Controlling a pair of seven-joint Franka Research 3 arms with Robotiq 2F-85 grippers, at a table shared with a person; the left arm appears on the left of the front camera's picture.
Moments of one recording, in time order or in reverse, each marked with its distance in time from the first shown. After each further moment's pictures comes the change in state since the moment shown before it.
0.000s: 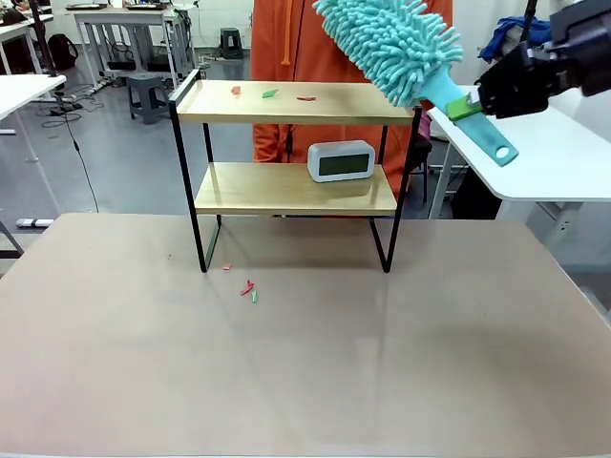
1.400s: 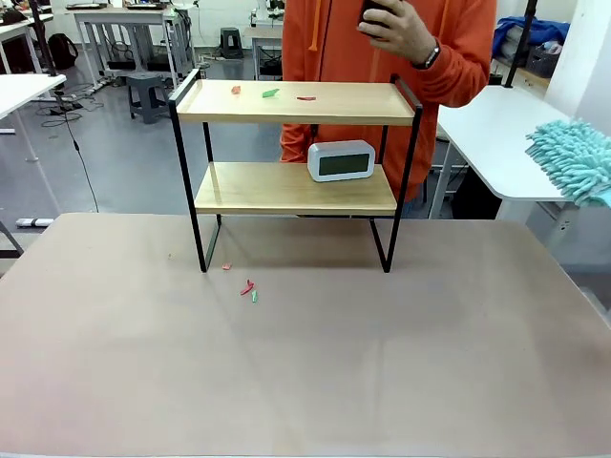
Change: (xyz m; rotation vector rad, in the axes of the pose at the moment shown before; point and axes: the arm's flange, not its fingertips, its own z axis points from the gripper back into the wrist) left arm 0.000 0.000 0.000 -0.001 -0.001 0.000; right arm -0.186 -0.225 0.131 0.056 -0.294 -0.734
